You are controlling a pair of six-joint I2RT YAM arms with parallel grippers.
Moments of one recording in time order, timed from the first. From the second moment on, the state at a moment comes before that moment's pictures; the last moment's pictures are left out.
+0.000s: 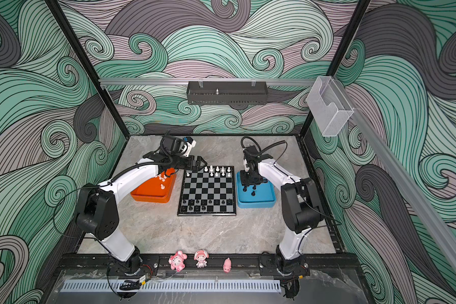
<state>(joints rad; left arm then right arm) -0.41 1.69 1.32 -0.44 0.37 -0.24 0.33 1.78 1.26 -0.80 -0.08 0.16</state>
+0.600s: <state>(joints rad) -0.41 1.69 1.32 -0.44 0.37 -0.24 0.32 1.81 1.25 -0.80 -0.08 0.16</state>
